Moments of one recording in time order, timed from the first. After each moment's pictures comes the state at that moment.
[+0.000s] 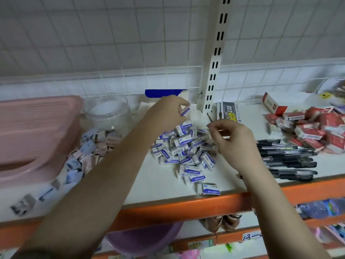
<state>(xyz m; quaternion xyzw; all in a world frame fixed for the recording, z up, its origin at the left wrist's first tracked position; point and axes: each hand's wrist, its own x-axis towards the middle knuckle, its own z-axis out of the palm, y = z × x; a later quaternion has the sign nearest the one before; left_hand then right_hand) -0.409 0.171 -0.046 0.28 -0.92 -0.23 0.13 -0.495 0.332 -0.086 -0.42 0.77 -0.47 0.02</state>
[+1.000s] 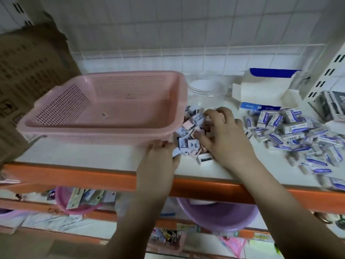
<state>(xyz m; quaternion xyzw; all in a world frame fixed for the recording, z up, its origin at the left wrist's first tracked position) -0.140 0.173 -0.122 0.51 -0.84 -0.11 0.16 -0.301 0.205 -0.111 -0.55 0.80 -0.24 0.02</state>
